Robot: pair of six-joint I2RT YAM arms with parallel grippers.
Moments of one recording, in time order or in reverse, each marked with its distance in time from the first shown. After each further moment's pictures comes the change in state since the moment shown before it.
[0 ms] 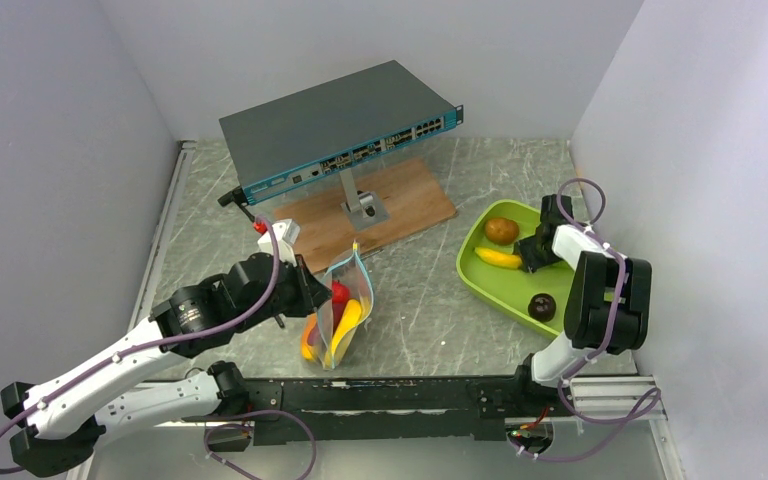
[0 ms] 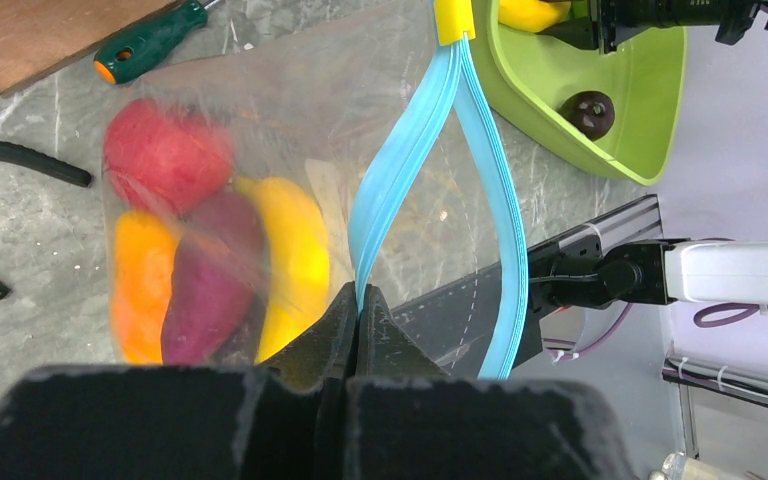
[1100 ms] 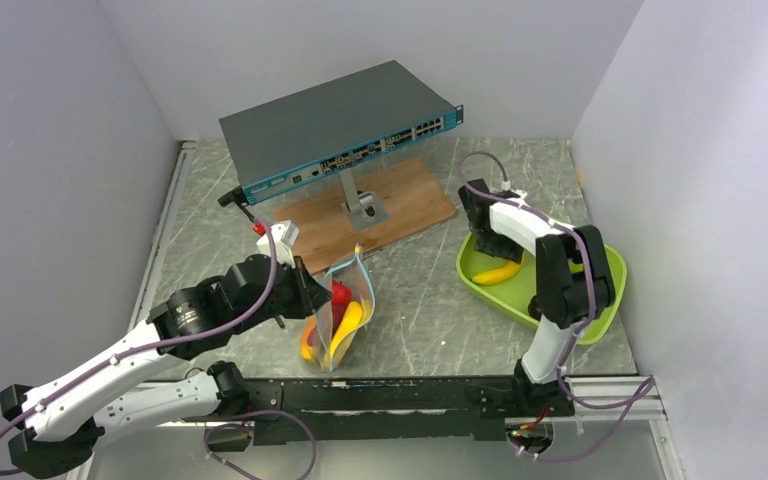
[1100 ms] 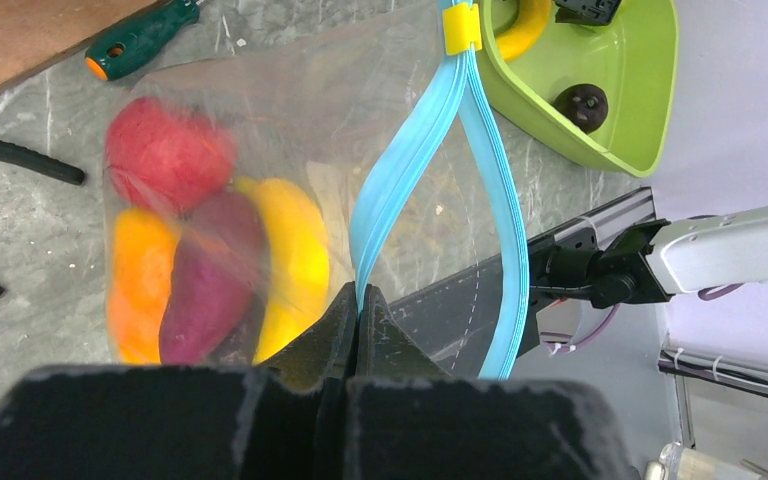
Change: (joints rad) left arm 0.000 -0.011 -0.007 0.004 0.016 0.005; right arm 0.457 0.220 0.301 -0.372 0.605 -0.359
